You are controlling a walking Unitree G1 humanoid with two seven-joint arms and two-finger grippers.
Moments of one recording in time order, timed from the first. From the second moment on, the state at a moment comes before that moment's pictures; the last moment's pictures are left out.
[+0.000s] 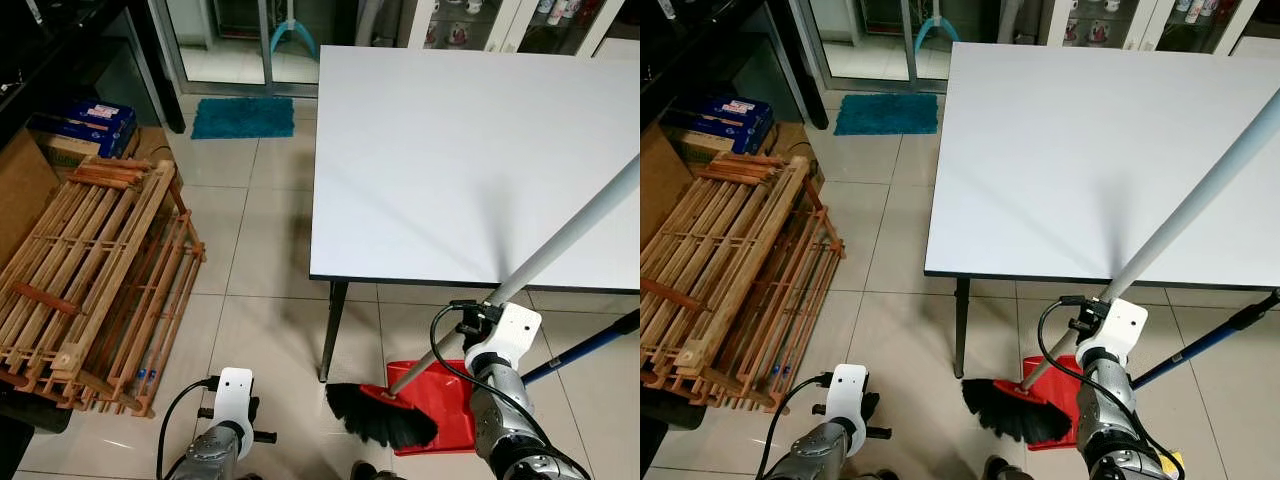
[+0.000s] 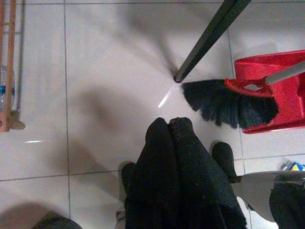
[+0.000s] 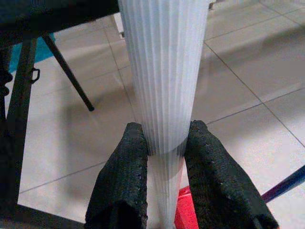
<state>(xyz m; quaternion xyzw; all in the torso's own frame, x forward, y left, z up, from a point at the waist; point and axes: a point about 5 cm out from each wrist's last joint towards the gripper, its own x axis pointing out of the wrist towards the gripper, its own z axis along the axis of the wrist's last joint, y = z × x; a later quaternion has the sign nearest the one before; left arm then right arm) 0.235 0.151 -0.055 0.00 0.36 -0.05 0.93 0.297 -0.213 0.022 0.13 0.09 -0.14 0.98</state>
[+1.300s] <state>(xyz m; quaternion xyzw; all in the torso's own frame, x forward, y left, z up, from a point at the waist) 0.236 0.147 -0.054 0.01 0.35 -0.06 0.93 0.297 -0.213 0.022 0.13 0.09 -0.14 0.98</state>
